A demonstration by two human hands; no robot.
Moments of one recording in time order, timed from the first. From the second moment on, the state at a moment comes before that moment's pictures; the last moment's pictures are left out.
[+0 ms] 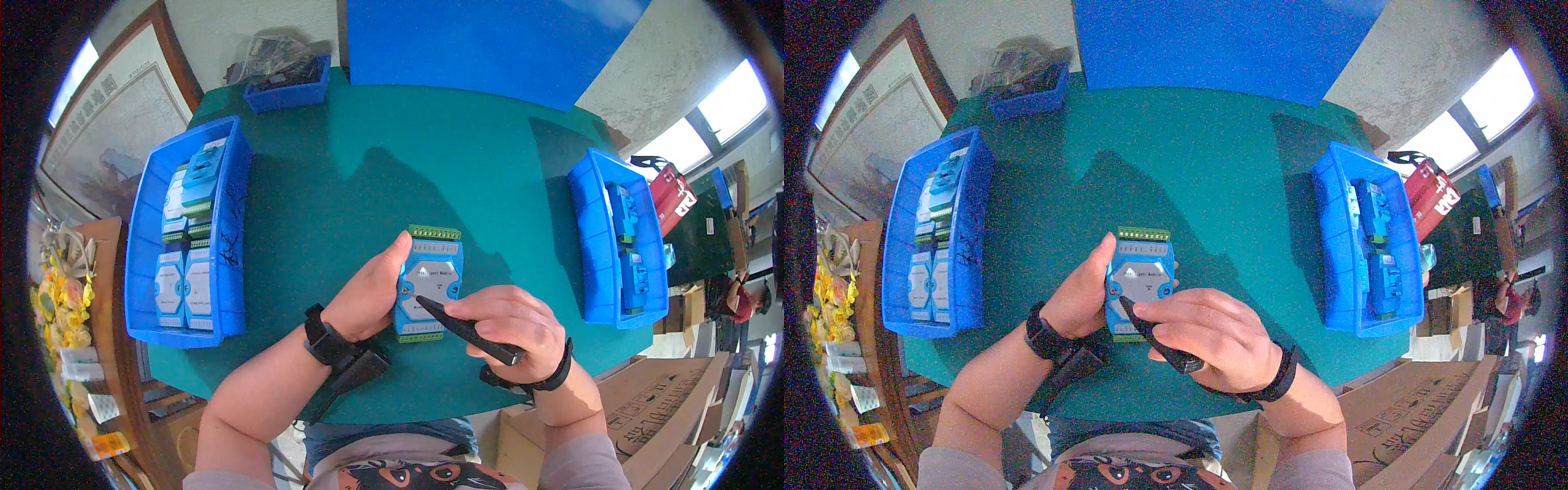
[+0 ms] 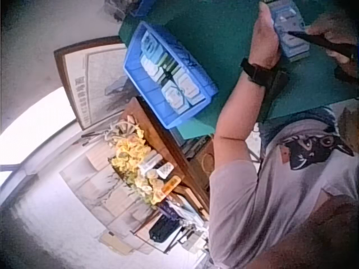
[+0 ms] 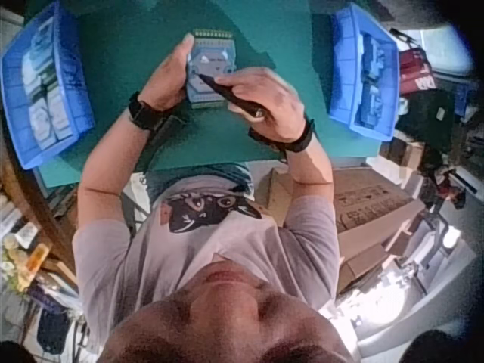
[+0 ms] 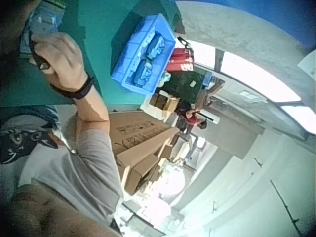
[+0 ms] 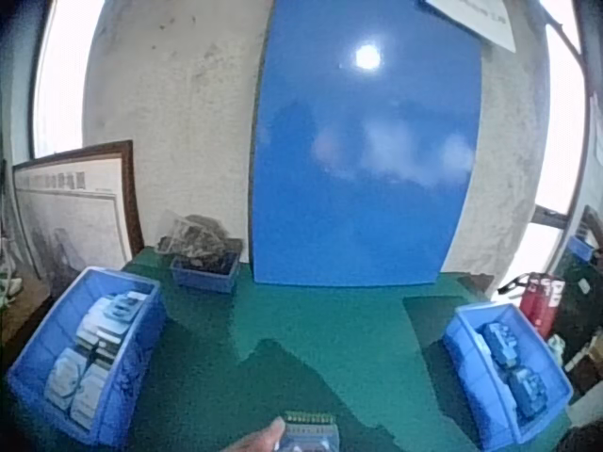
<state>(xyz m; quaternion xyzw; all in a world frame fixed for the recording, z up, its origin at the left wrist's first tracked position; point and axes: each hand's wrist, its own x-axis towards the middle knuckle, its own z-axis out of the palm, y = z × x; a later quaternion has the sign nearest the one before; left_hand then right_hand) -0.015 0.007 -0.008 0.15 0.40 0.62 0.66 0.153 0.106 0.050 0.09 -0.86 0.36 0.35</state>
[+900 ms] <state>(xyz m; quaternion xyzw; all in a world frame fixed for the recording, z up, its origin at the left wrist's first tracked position) -0.013 0.006 -0.006 0.18 0.42 0.61 0.65 0.151 0.107 0.045 0.08 -0.84 0.40 0.36</state>
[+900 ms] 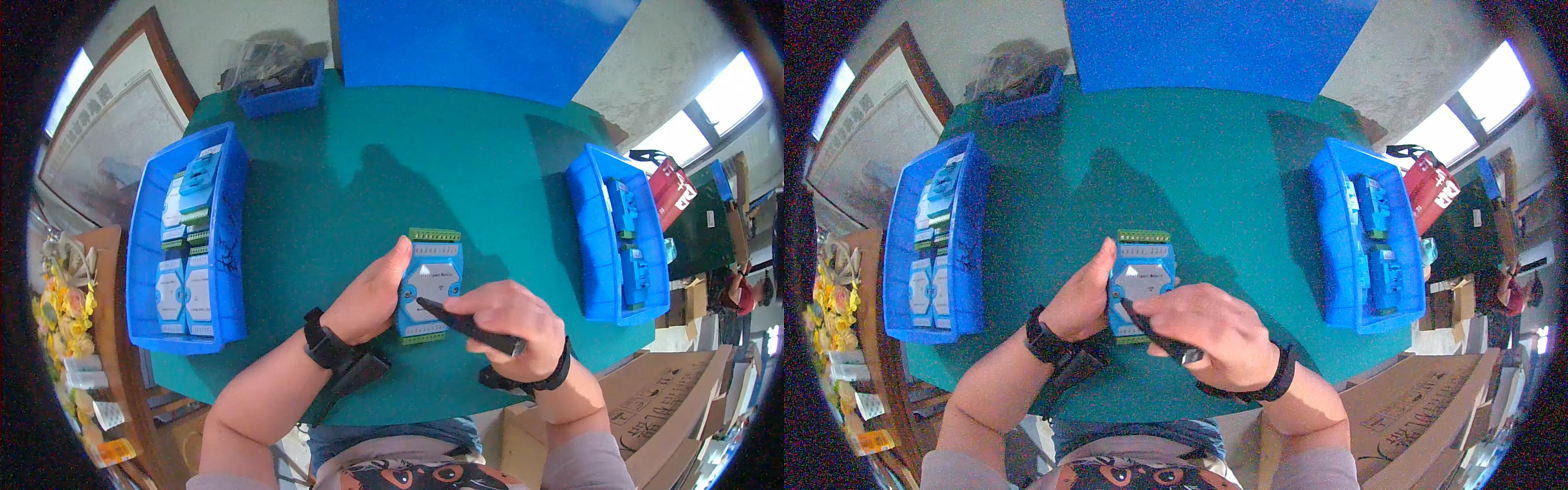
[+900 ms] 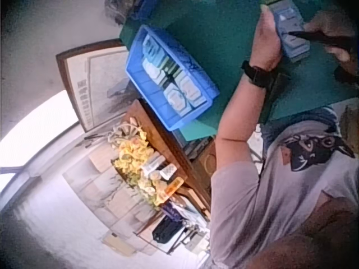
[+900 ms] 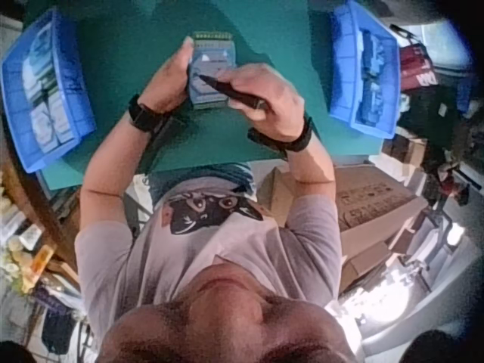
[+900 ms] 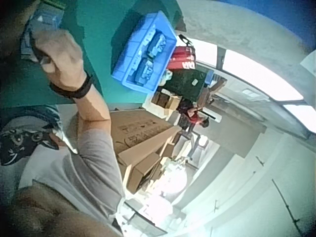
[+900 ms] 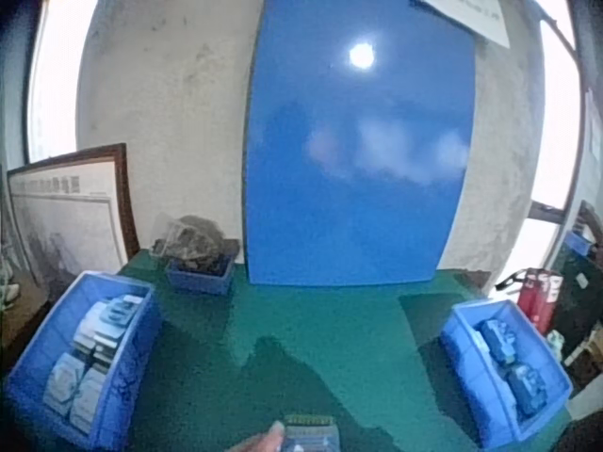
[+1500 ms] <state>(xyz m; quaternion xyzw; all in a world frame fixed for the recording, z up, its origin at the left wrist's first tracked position) -0.020 0.006 0.001 0.10 0.38 0.67 0.64 0.161 0.116 0.048 -0.05 -0.75 0.41 0.52</state>
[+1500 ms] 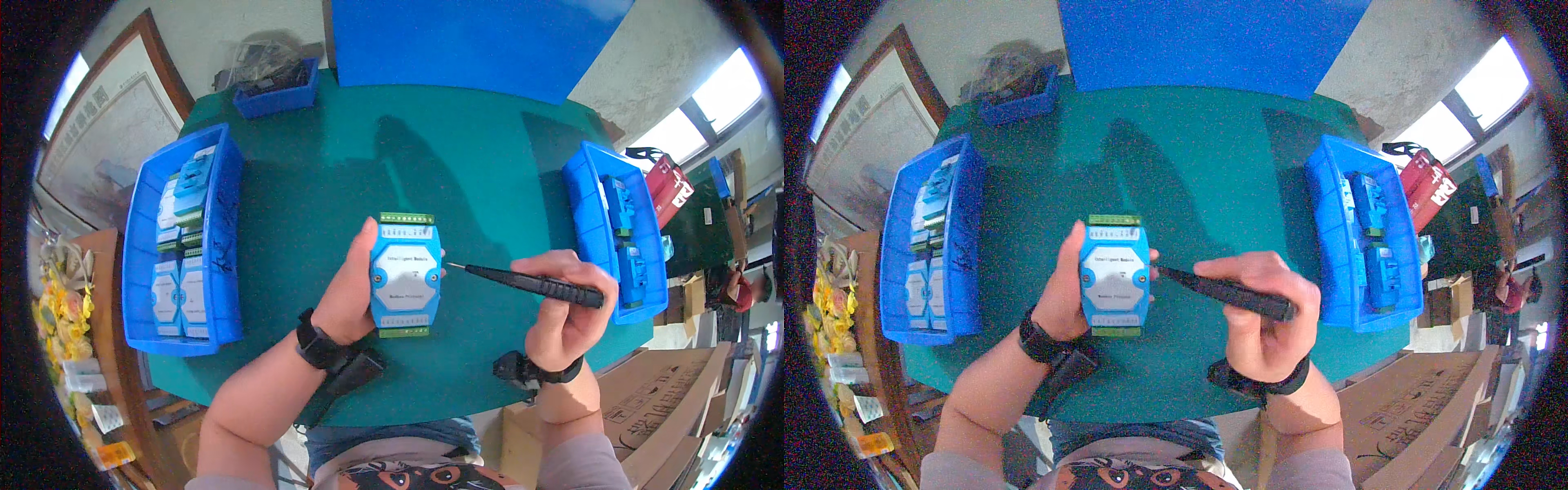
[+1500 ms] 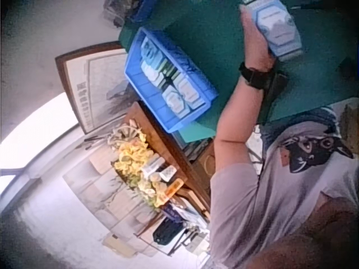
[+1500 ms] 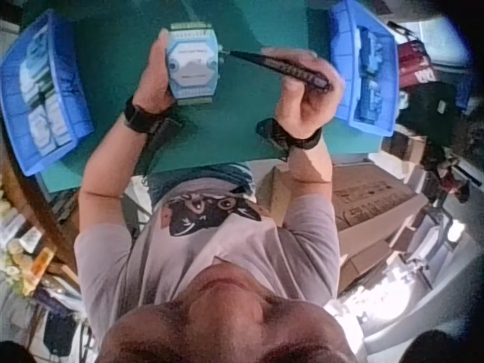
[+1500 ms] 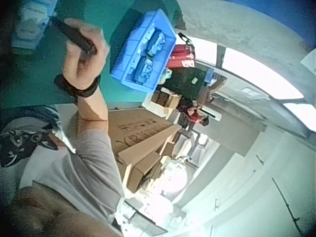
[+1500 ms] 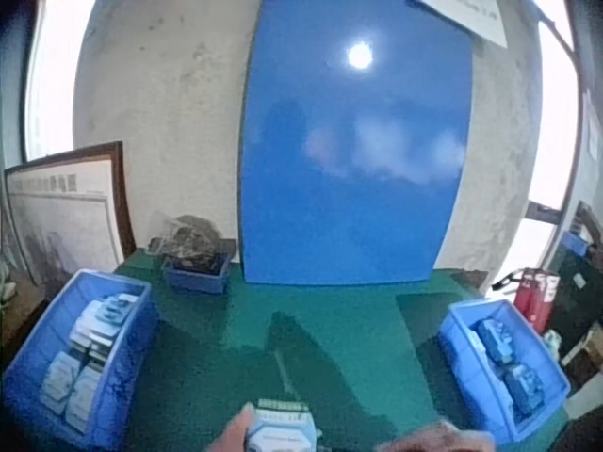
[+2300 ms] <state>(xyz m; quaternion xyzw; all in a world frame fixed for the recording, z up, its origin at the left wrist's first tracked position) -0.020 0.006 0.005 0.13 0.33 0.70 0.62 0.158 0.123 0.050 0.03 -0.84 0.39 0.38</state>
